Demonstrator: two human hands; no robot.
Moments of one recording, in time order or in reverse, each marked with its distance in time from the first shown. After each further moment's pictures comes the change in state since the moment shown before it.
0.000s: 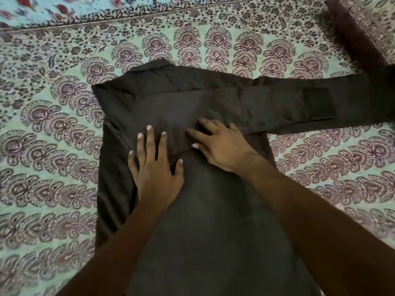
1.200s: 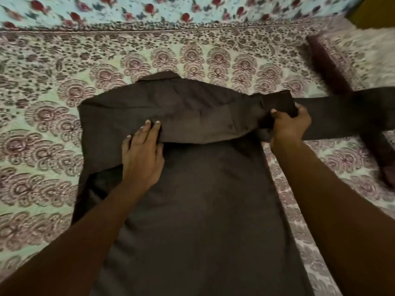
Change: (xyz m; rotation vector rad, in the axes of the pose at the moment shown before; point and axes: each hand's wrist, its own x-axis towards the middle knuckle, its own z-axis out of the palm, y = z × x) left_hand 0.048 -0.045 -0.045 -0.181 -0.047 0.122; right_hand -0.013 0.066 -0.068 1.247 0.998 1.079
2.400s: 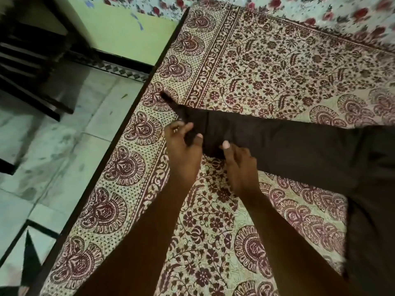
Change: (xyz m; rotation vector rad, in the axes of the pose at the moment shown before) left_hand -0.134 -0.502 -0.240 -0.977 0.666 -0.684; right_hand -0.652 0.132 0.377 -0.592 -1.115 -0.465
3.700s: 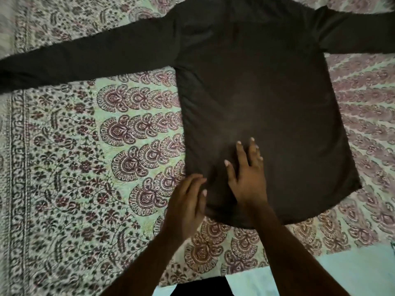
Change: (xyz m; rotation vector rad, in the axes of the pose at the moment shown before) left_hand -0.503 -0.074 0.015 0.659 -0.956 0.525; right_hand -0.416 0.224 -0.256 -0.449 0.228 0.331
